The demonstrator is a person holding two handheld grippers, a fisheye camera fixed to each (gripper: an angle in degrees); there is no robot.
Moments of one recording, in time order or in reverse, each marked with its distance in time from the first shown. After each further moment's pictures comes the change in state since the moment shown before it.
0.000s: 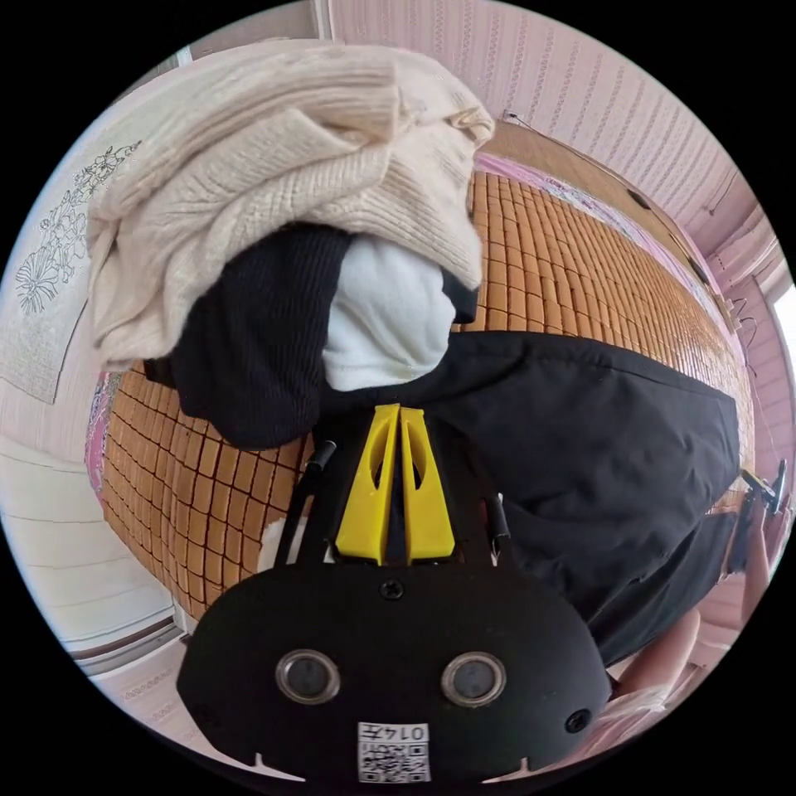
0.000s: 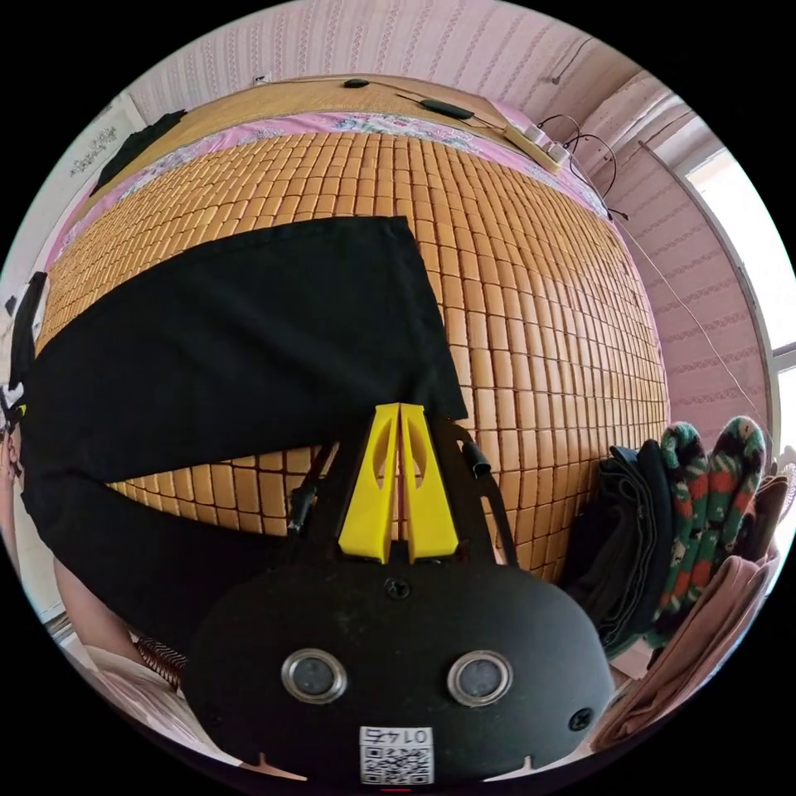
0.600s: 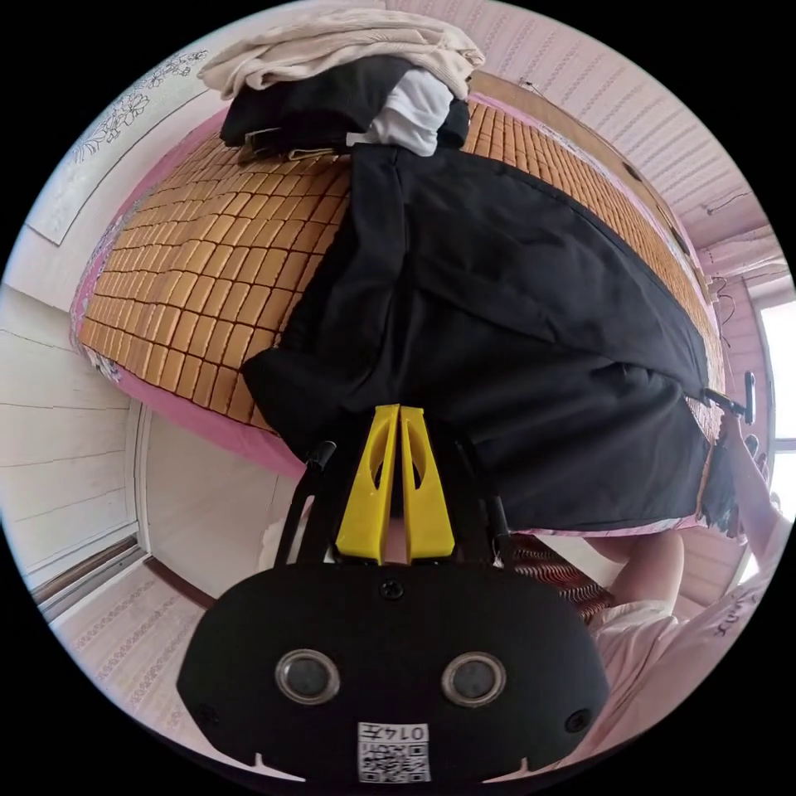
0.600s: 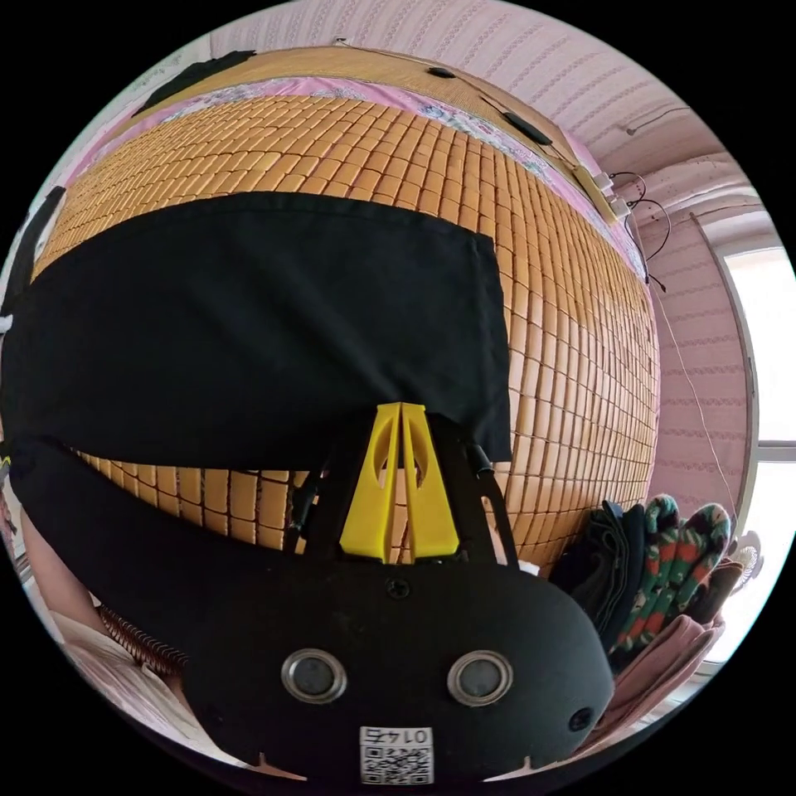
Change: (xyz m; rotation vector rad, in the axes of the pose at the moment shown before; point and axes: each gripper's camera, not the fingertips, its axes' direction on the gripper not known) left arm -0.036 0.185 -0.011 -0.209 0.082 -0.076; right arm -0.014 -0.006 -0.026 -0.112 0.058 -0.178
